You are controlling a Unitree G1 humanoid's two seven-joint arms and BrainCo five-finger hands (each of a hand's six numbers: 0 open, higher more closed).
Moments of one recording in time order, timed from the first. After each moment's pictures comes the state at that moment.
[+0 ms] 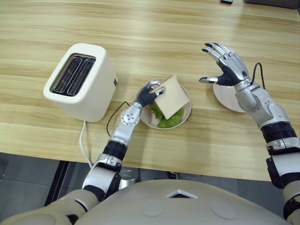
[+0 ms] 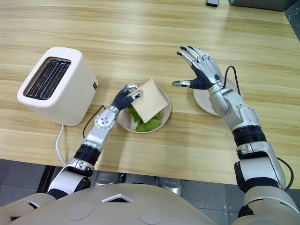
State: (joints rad) left arm -0.25 0.02 -0.23 0.50 0.19 -0.24 -0.11; right arm -0.45 -0.69 0.25 0.54 -0.73 -0.59 -0.31
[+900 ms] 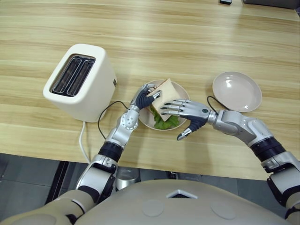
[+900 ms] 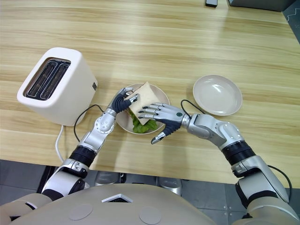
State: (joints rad) left arm -0.25 0.10 -0.28 0.52 0.38 -0.27 0.08; right arm -0.31 -0.70 0.52 0.27 -0.79 -0.81 0.11
